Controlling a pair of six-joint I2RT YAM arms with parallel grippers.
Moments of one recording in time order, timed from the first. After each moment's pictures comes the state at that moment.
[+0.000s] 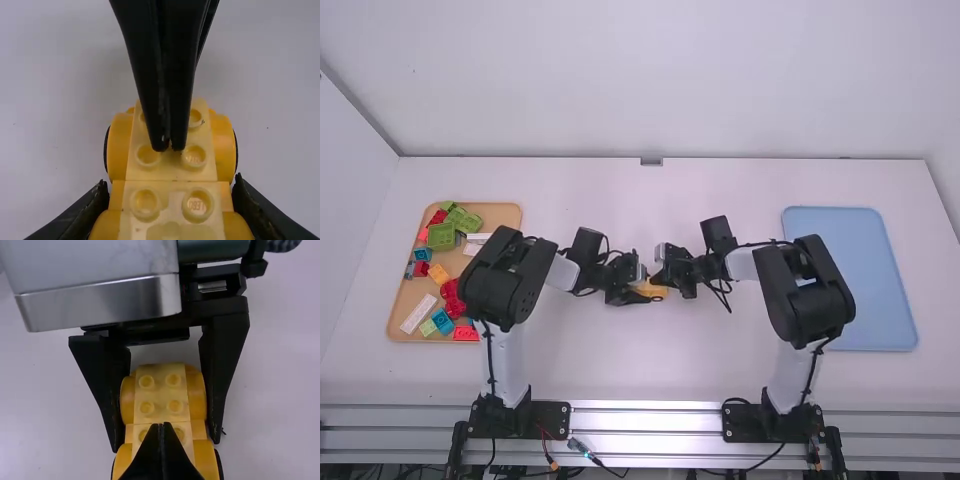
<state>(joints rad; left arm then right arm) -0.28 2.06 0.79 0.27 0.93 0.95 0.31 1.98 0.88 -0.07 -1.00 -1.00</state>
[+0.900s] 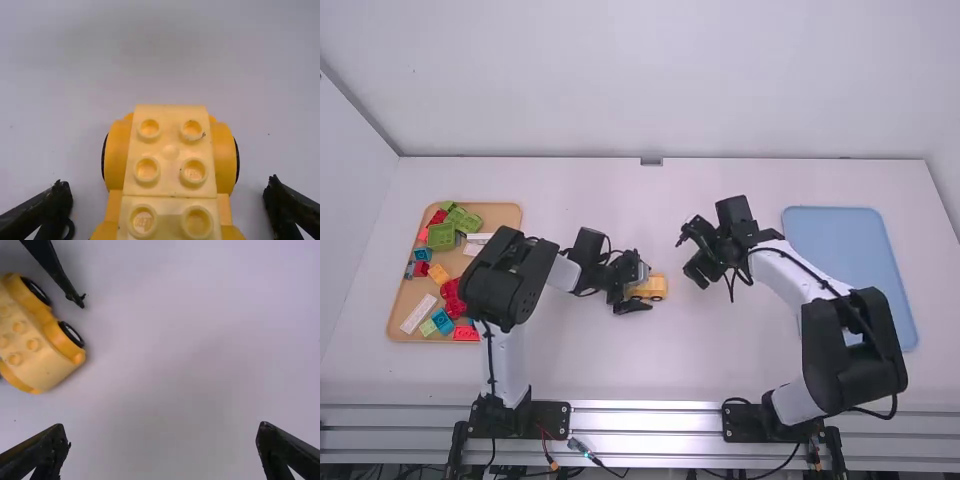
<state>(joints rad) -0.29 2.06 0.79 0.28 0.92 0.92 0.29 1.63 0.94 -0.45 -0.25 -0.58</state>
